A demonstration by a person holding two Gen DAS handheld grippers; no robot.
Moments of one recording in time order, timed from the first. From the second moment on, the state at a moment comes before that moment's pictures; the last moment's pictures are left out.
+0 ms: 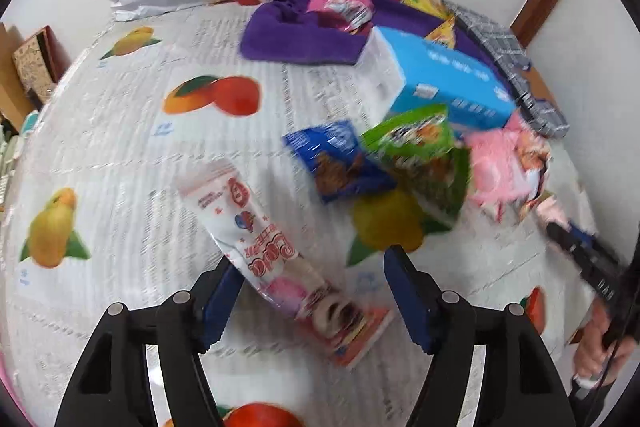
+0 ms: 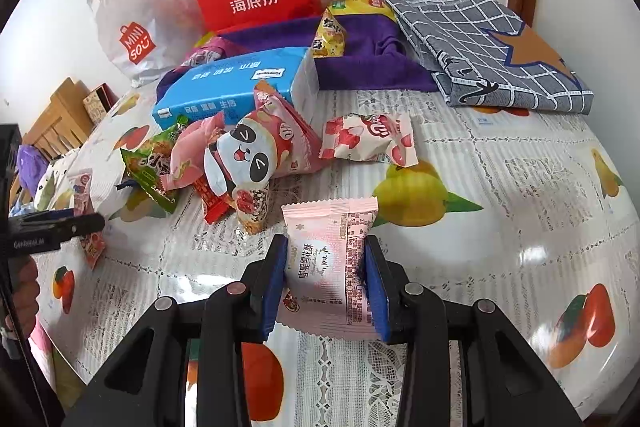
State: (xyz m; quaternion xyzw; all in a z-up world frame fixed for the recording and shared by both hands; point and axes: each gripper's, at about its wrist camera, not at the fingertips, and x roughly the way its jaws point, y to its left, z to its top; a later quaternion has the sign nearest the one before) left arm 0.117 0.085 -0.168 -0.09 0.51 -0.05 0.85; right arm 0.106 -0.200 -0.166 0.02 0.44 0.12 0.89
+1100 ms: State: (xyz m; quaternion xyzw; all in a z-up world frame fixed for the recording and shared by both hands) left arm 0.109 0.069 -0.180 -0.01 0.44 -0.01 0.90; right arm 0.121 -0.191 -0.185 -0.05 0.41 0.11 0.90
